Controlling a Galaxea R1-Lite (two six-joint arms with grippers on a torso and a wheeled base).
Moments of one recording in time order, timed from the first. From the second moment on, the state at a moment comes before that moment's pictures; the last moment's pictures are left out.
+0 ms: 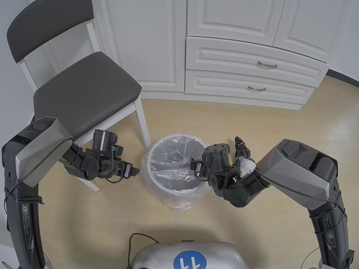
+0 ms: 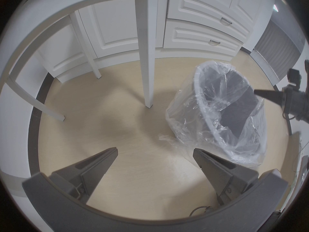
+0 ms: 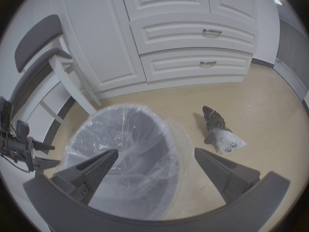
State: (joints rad) left arm -0.22 2.33 -1.20 -0.42 -0.04 0.13; right arm 0.61 2.50 -1.34 -0.77 -0.48 0.39
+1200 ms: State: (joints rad) left arm -0.35 2.27 -1.12 -0.60 0.04 0.06; right arm 0.77 2.41 -1.15 -0.54 -0.31 0.47
